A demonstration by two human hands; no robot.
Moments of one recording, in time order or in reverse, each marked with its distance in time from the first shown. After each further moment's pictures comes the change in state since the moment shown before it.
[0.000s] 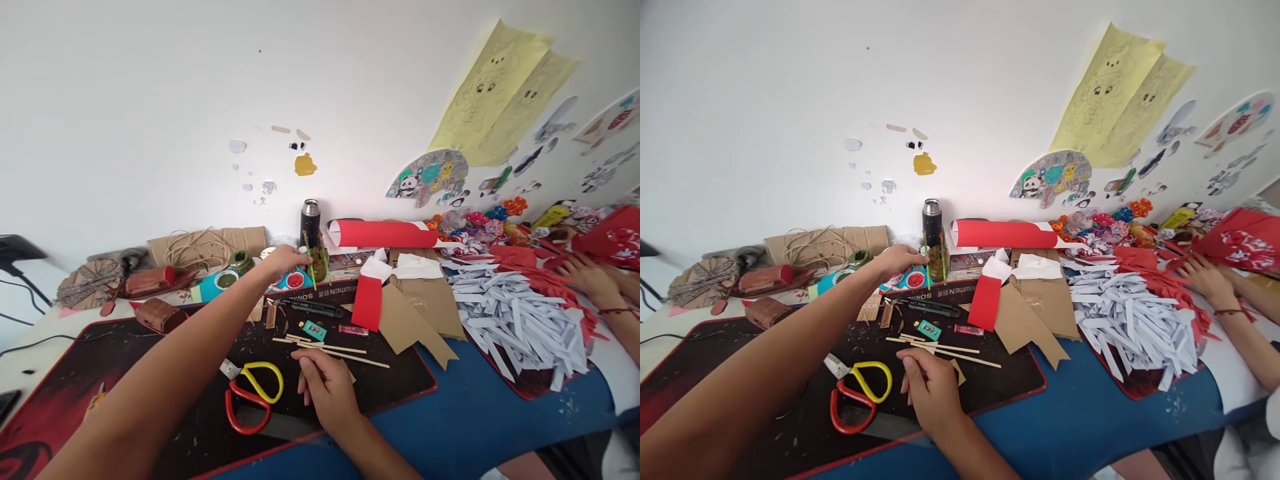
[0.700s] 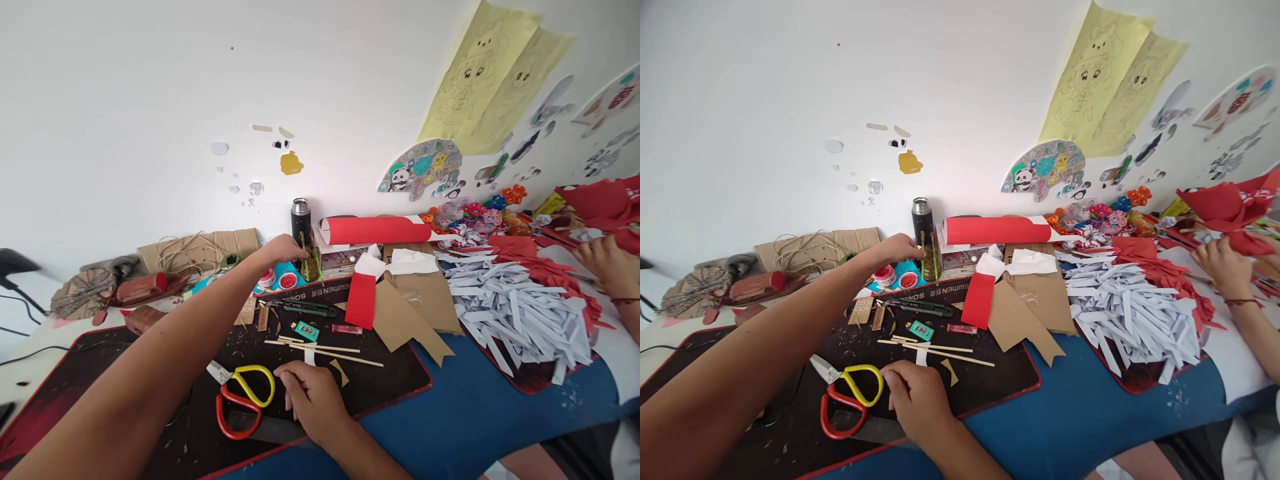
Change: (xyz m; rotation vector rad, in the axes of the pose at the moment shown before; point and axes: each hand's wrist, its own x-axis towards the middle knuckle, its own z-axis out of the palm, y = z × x) left_hand 0.027 0.037 0.000 0.474 -0.054 0.018; right_hand -0.004 0.014 0.003 -0.097 -0.148 0.095
